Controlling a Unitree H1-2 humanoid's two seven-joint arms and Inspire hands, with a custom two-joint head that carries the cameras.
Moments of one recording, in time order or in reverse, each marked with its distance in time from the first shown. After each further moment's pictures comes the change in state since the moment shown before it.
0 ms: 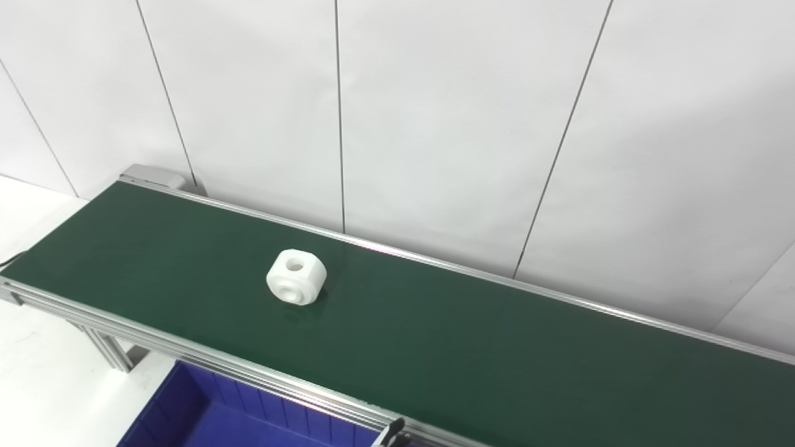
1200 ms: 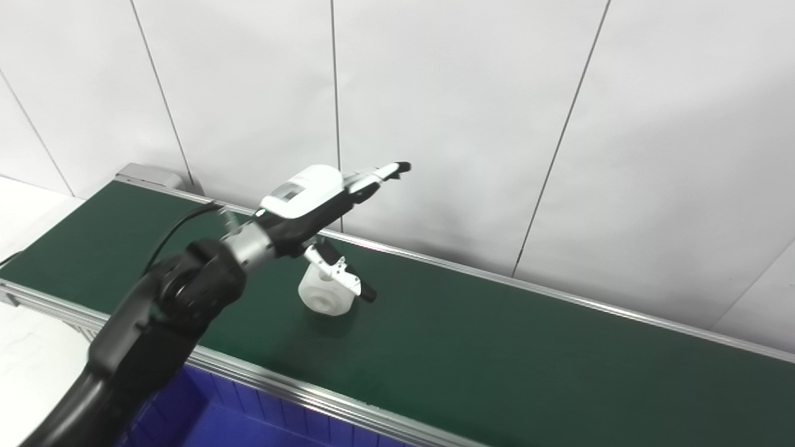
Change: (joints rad) left arm -0.920 0.517 0.111 -0.003 0.440 0.191 -0.261; right arm -0.014 0.032 0.010 0.003 -0.033 0.000 0.021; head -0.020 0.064
